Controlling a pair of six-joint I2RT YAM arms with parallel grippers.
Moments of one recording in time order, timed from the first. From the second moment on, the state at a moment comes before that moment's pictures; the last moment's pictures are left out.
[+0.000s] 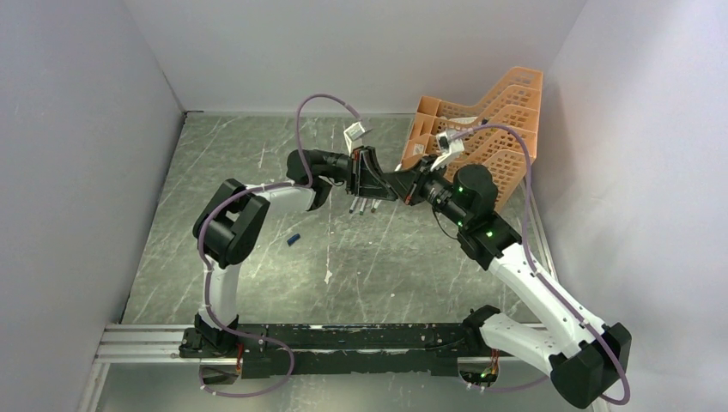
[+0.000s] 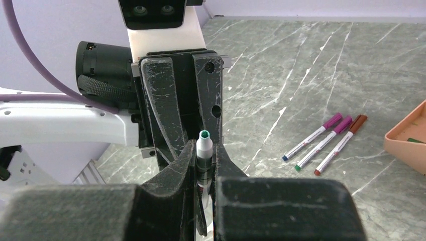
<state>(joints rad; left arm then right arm) -0.64 2.03 1.28 1.55 1.26 -1.38 0.54 0.98 0.88 0.03 -0.21 0.47</state>
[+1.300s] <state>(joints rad) -0.41 1.31 0.82 0.43 0.07 -0.44 0.96 1.86 1.09 0.14 0.04 0.33</state>
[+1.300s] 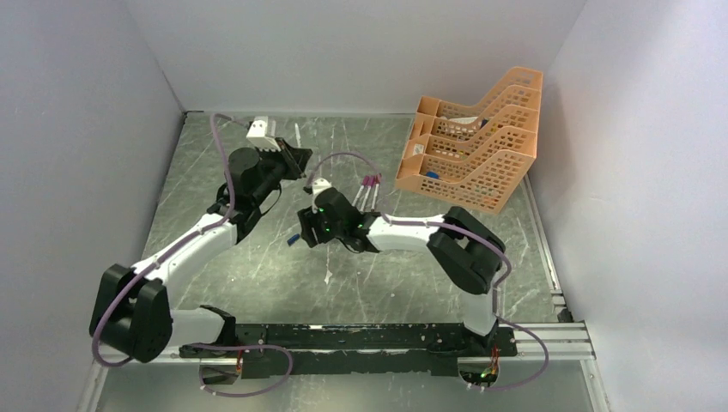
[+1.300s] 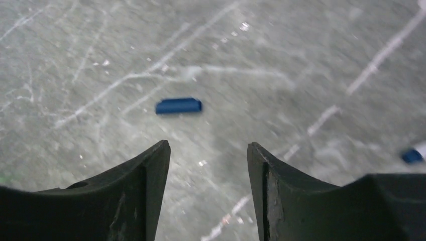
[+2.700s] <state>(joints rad) -0.39 1.12 0.91 0.00 -0.13 -0.42 1.06 2.02 1.16 0.22 0.10 0.26</state>
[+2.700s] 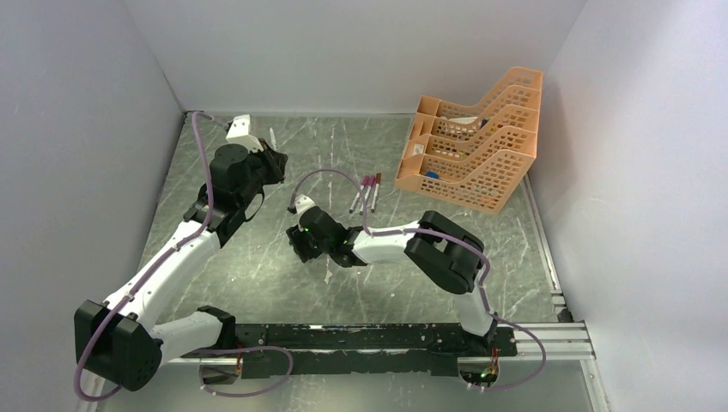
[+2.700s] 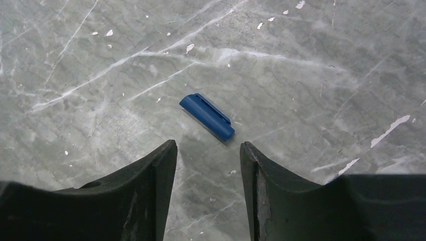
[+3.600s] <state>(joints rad) -0.39 1.12 0.90 0.00 -0.11 -0.41 1.09 2.12 1.33 0.11 0.11 0.10</state>
